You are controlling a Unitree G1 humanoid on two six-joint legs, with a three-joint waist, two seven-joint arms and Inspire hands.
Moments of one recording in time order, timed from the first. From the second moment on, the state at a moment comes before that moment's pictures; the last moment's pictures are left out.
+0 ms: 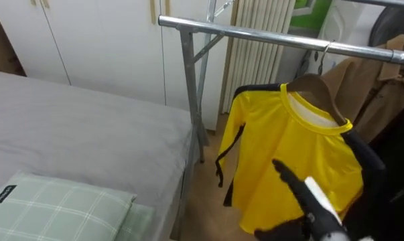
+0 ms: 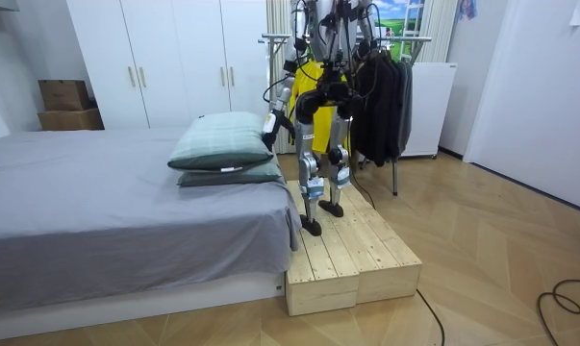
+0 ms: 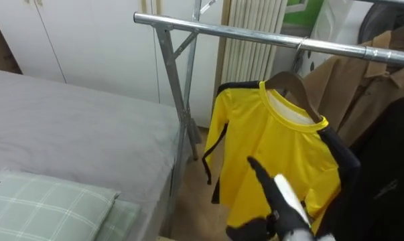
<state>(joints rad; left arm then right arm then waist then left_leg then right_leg) 0.24 0.24 0.10 1.15 0.09 0.15 0.17 0.12 -0.25 0.10 0.27 -0.21 0.00 0.04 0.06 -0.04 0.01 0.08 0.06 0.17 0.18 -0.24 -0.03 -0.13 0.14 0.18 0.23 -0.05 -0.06</state>
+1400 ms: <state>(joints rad) 0.23 0.17 0.13 1.15 -0.04 0.11 0.30 0.12 -0.19 0.09 1.13 0.21 -0.14 0.04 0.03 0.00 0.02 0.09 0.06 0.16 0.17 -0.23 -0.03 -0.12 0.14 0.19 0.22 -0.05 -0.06</state>
